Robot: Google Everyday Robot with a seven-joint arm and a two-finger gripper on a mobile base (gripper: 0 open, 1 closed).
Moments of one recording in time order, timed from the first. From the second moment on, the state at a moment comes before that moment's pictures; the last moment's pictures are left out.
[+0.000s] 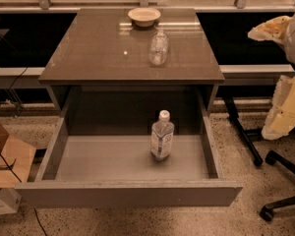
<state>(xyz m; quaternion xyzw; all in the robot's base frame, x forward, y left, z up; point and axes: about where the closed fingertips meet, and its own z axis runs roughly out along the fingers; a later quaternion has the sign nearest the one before) 0.419 -0.190 1.006 -0.66 0.71 -0.03 0.24</state>
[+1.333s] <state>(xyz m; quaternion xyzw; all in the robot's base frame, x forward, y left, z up) 0.448 -0.109 0.947 -0.67 0.68 0.08 0.30</state>
